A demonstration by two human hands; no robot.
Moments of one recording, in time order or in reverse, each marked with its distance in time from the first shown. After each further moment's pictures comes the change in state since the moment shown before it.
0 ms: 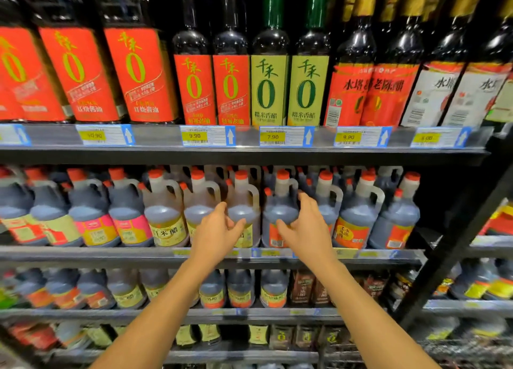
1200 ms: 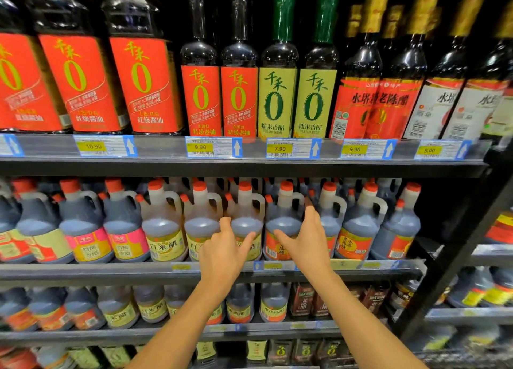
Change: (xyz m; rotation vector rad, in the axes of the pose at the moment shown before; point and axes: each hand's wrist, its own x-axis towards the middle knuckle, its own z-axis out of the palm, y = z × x) left_hand -0.003 -0.010 0.026 0.270 0.184 0.029; right_hand 0.006 -0.010 0.014 0.057 0.037 0.126
